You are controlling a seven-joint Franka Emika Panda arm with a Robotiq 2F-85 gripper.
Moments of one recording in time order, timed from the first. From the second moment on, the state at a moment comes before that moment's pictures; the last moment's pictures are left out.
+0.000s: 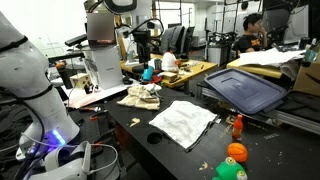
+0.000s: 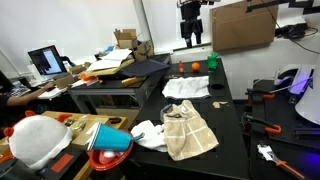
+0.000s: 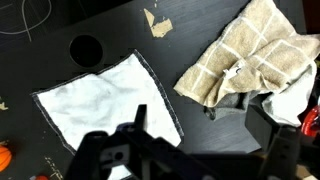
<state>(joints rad) -0.03 -0.28 -0.12 -2.41 0.07 2.07 -0.05</state>
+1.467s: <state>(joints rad) -0.06 0.00 -0.12 -2.30 -0.09 2.14 -0.03</state>
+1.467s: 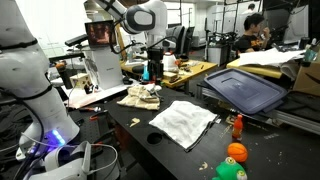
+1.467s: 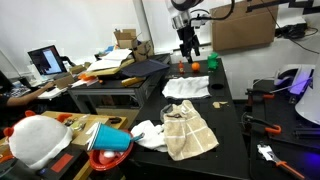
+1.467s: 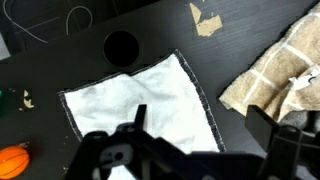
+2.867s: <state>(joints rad) -0.08 0.40 -0.13 -2.01 -0.24 2.23 -0.01</state>
